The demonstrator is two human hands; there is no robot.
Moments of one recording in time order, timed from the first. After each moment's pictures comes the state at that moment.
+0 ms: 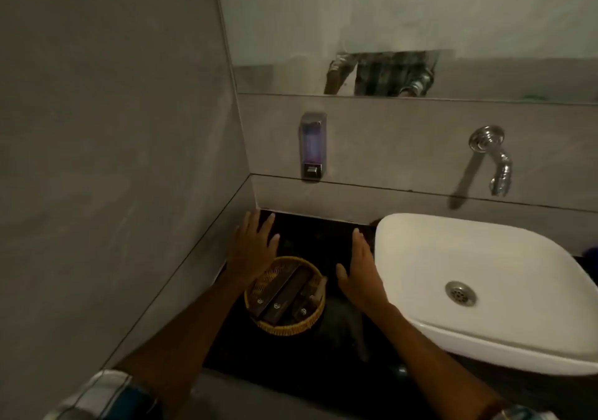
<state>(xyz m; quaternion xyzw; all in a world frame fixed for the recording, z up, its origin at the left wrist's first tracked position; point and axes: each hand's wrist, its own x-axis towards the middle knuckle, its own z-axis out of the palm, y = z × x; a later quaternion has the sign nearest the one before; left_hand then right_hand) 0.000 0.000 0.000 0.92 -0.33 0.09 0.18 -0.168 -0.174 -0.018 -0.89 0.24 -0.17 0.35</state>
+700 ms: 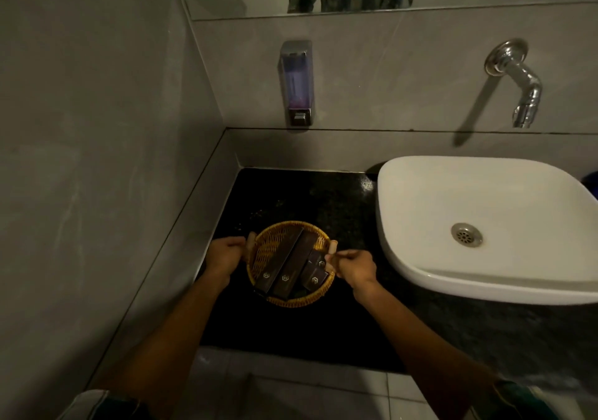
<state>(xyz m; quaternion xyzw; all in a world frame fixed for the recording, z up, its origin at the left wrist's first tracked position) 0.038 0.043 -0.094 0.81 0.04 -0.23 0.53 -0.144 -0.152 -0.098 -0.58 0.51 -0.05 0.63</state>
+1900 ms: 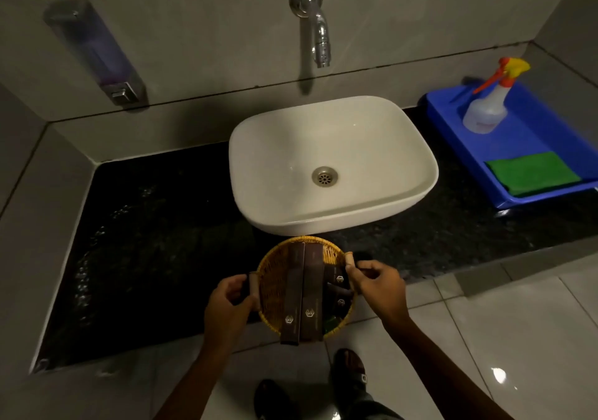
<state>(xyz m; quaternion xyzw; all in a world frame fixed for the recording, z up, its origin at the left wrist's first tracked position) -0.255 -0.050 -0.105 0.84 -0.15 -0.28 0.45 -0.455 -0.224 -0.116 -0.61 0.57 -0.19 0.52</state>
